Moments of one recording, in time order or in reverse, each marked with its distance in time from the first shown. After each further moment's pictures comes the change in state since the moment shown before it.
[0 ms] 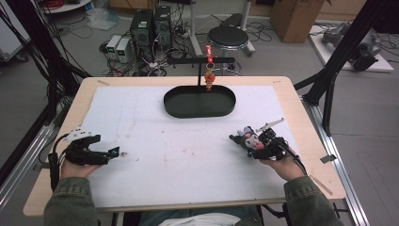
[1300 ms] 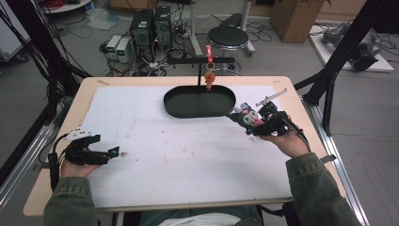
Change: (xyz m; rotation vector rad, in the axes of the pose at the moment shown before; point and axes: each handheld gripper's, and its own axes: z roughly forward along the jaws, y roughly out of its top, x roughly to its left) left arm 0.001 0.000 0.000 -0.003 -0.004 -0.005; right arm -0.008 0.070 -0.048 -0.052 0.040 -0.059
